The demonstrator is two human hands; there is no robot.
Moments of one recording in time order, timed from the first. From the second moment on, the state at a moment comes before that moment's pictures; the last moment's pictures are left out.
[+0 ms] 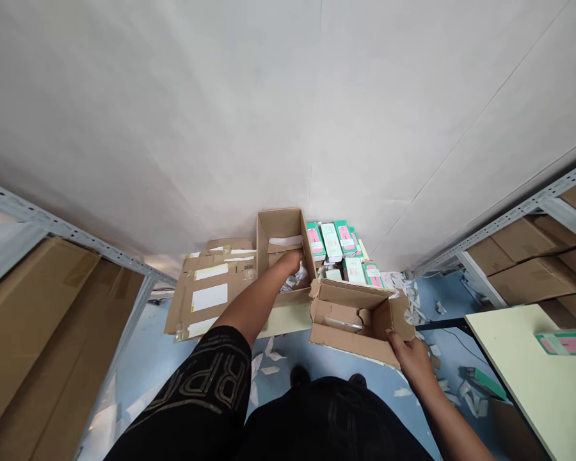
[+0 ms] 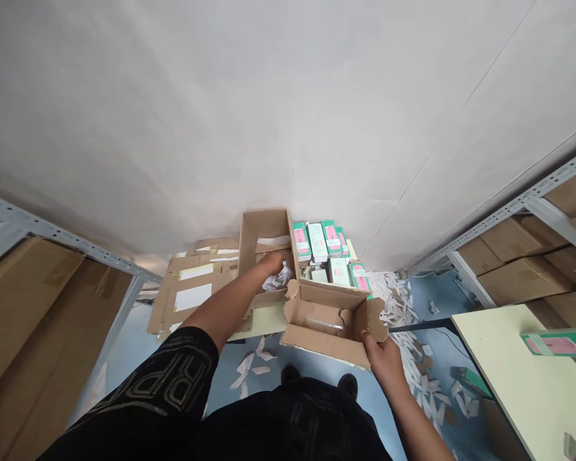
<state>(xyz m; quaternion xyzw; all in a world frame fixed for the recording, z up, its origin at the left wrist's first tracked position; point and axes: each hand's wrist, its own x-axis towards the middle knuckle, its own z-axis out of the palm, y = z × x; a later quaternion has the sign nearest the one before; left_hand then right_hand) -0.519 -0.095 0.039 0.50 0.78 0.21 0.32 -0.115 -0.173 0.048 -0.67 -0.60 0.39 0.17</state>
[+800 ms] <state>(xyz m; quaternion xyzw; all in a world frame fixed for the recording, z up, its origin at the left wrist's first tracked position) -0.408 -0.210 0.101 0.73 0.52 0.38 0.24 -0.103 -0.176 0.055 -0.68 -0.61 0.36 0.20</state>
